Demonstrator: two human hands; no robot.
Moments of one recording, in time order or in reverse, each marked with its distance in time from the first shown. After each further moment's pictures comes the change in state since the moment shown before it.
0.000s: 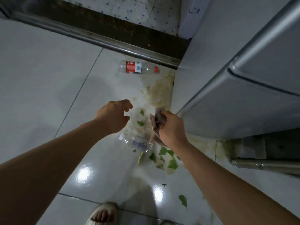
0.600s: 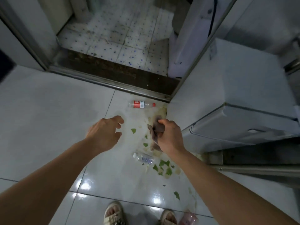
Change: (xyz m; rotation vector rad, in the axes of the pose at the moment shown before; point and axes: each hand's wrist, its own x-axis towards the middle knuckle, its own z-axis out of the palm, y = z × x) left_hand -0.126 0.043 -0.313 0.010 -0.043 -0.013; right_hand -0.091 -0.263 -0.187 -0.110 0.026 -0.008
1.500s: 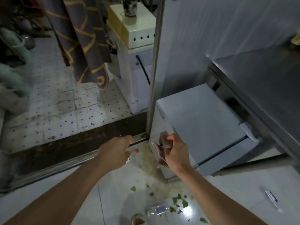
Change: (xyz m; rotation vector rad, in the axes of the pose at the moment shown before) left_hand 0.202 0.199 -0.196 0.381 -0.284 0.541; right_hand 0.126 -0.047 -0.184 0.253 0.420 0.424
